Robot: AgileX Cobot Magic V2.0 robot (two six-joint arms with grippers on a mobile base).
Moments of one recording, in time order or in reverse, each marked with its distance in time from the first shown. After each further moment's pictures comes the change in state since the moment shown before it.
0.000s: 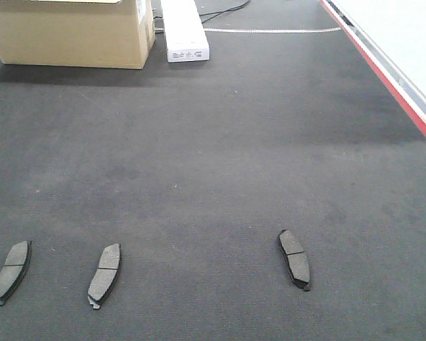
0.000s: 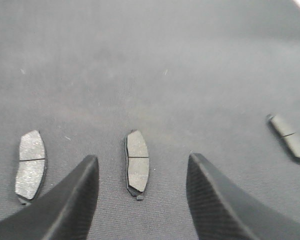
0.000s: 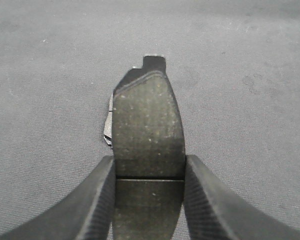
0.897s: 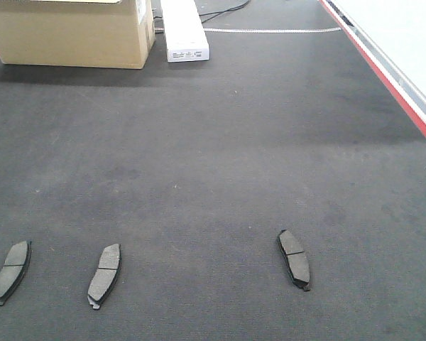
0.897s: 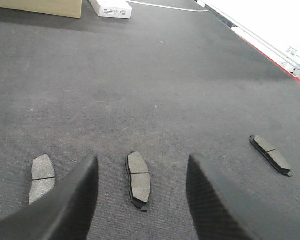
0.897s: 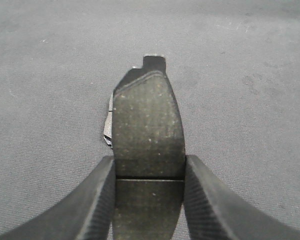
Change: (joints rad) left arm 0.000 -0.368 0.132 0.000 0.014 0.073; right arm 0.000 0.000 0.000 0.000 0.000 0.000
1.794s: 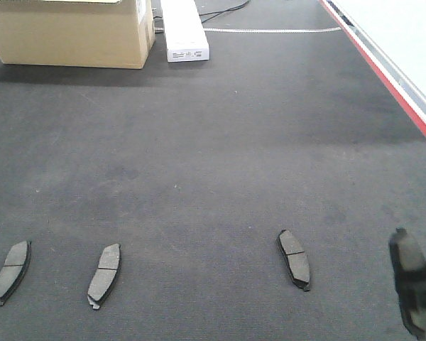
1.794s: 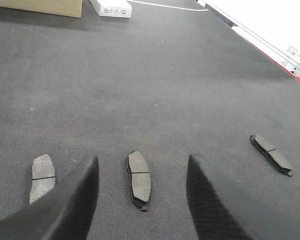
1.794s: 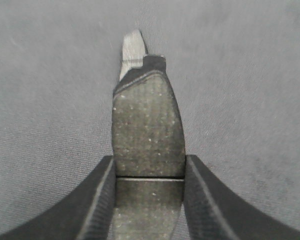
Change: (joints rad) left arm 0.000 0.000 0.000 0.000 0.001 0.001; right arm 0.000 0.453 -0.232 0.066 0.179 0.023
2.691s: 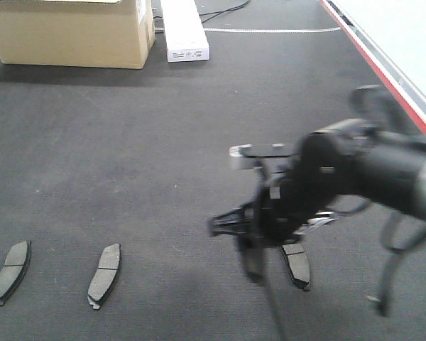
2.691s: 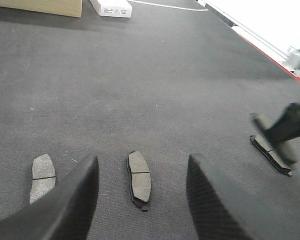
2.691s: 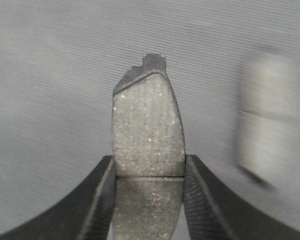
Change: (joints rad) left arm 0.000 0.000 0.000 0.000 0.000 0.000; right arm 0.485 0.869 -0.550 -0.141 -0.055 0.411
